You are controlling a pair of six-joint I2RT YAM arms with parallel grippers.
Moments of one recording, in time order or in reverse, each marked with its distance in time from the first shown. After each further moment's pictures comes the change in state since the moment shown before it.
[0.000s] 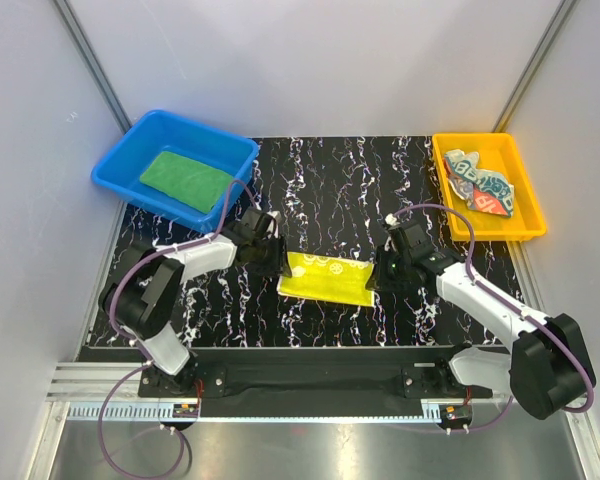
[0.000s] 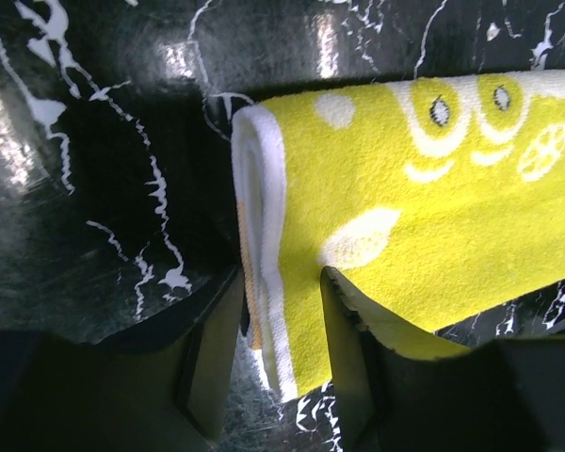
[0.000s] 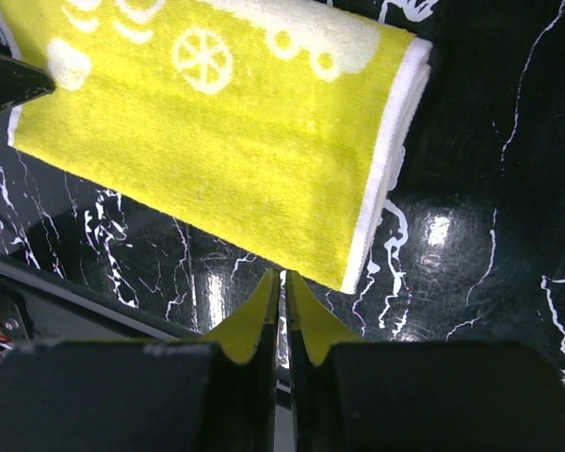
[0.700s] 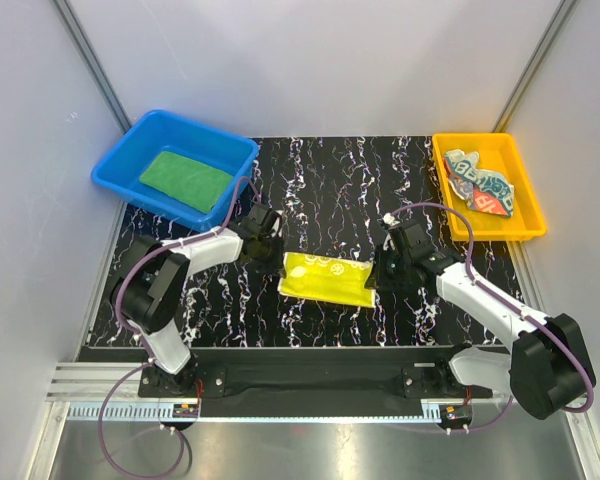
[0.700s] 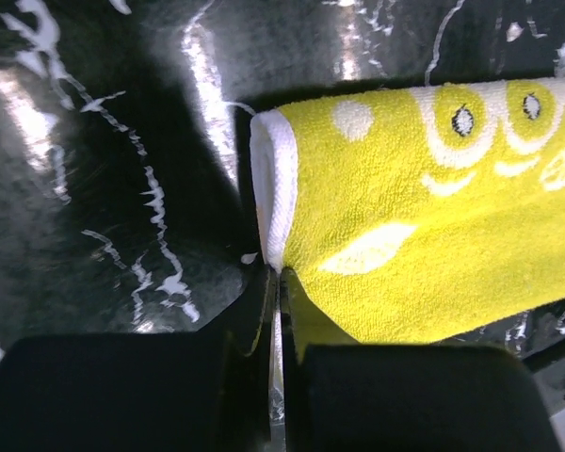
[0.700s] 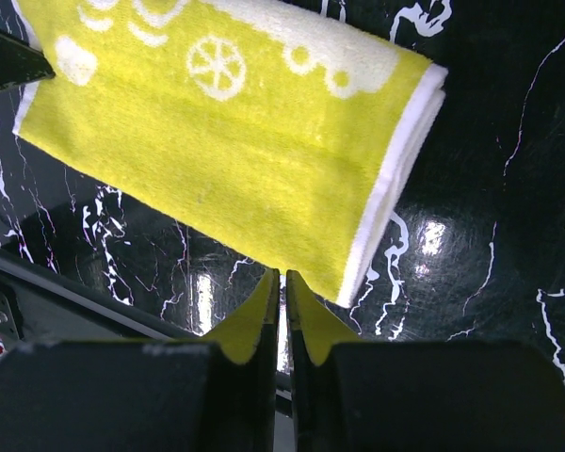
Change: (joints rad) left arm -0.011 0.051 0.081 -0.089 -0.026 0.015; right arm 0.000 0.000 0.000 0.016 -0.014 -0.038
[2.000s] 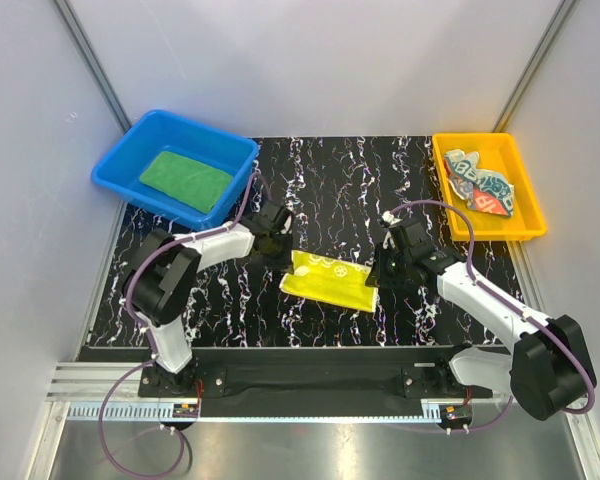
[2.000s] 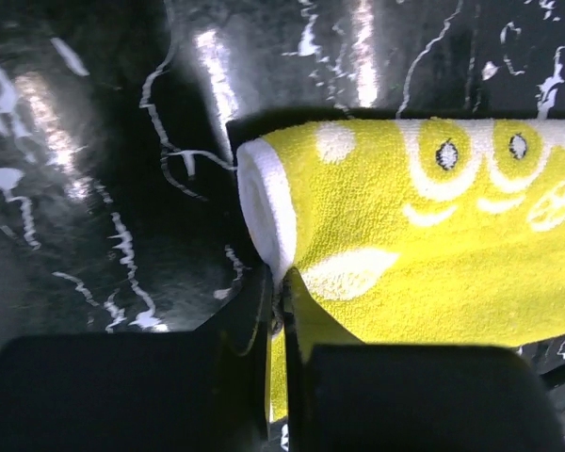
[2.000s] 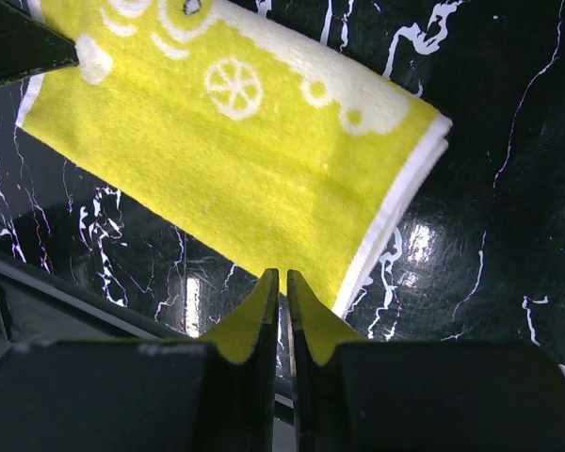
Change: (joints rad) left arm -0.041 0.068 0.083 -0.029 -0.053 -0.015; right arm 0.000 -0.006 0.012 -0.002 0.010 -0.037
